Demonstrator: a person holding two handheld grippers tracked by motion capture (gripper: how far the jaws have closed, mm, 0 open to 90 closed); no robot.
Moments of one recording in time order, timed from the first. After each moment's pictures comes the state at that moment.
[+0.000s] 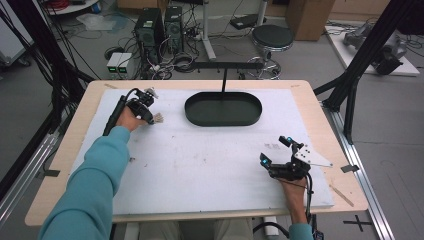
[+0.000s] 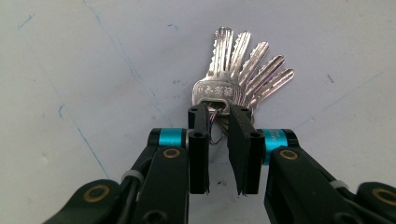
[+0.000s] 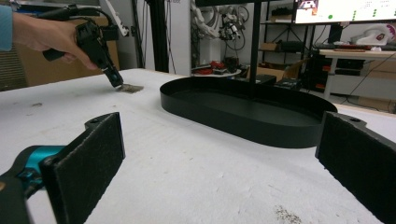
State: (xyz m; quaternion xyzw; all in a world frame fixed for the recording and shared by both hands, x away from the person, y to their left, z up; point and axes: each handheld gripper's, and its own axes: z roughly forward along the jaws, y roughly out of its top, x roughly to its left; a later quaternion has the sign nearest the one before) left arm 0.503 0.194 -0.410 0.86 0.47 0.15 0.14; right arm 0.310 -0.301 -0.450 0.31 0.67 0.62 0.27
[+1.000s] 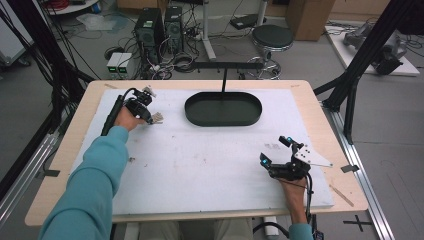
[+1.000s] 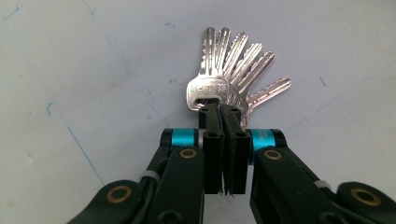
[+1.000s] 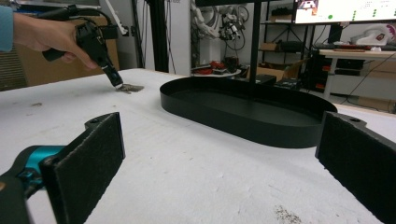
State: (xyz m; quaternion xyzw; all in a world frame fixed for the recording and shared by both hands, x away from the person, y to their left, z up) left arm 0.505 0.201 -0.409 0.85 0.48 0.12 0.16; right arm 0.310 -0.301 -0.450 0.31 0.67 0.62 0.27
